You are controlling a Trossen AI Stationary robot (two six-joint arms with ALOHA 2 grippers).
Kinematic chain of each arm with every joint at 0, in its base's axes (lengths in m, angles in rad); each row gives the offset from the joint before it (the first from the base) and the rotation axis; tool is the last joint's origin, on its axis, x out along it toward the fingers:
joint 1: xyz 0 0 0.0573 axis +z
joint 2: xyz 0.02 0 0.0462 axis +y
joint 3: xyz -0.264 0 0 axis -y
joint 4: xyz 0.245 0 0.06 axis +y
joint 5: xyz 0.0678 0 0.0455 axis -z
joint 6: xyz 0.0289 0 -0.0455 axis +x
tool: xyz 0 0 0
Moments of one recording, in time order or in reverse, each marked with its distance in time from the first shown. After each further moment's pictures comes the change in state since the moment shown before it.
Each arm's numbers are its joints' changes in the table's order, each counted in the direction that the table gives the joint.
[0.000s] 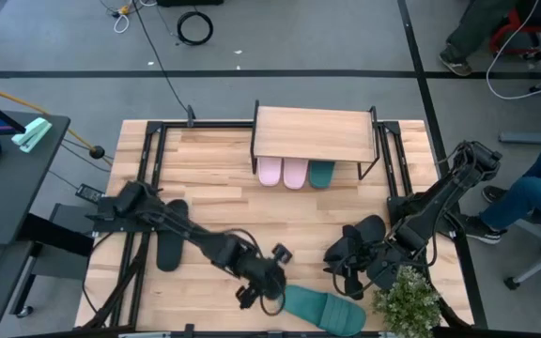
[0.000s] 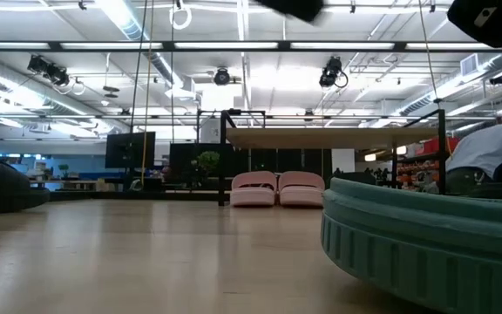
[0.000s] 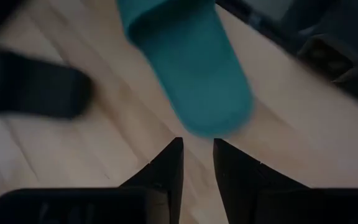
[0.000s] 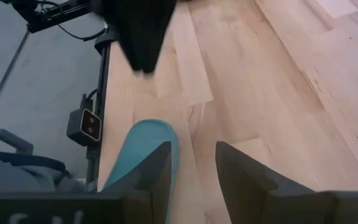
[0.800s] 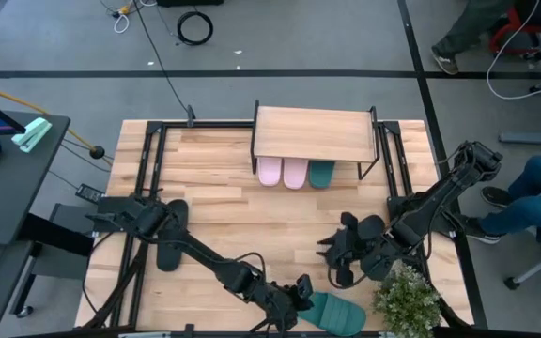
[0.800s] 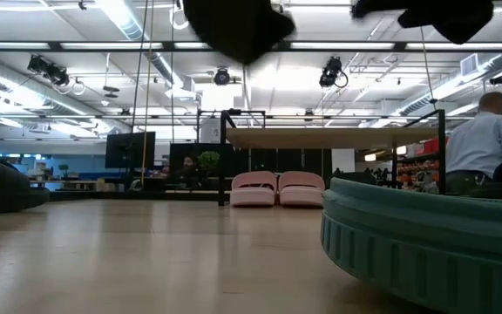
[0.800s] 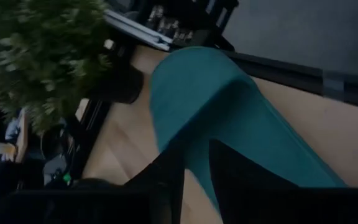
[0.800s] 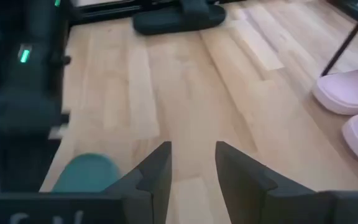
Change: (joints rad) left arm -0.068 0.240 0.001 -0.633 -0.174 0.413; right arm -0.070 -0.002 0.000 0.002 0.163 -0.163
